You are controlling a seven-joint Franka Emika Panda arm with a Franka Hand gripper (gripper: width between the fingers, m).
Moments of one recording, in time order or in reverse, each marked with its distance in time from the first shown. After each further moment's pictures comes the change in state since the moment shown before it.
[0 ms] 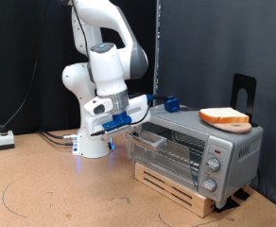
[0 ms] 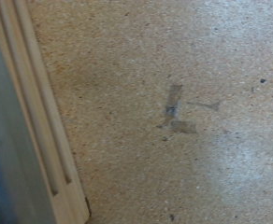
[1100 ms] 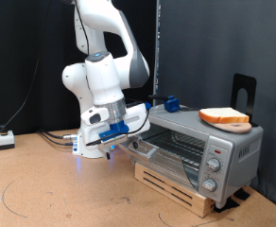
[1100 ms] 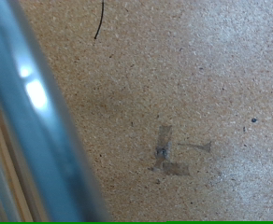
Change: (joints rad) arm 0.003 0.098 -0.005 0.049 0.146 0.077 -0.092
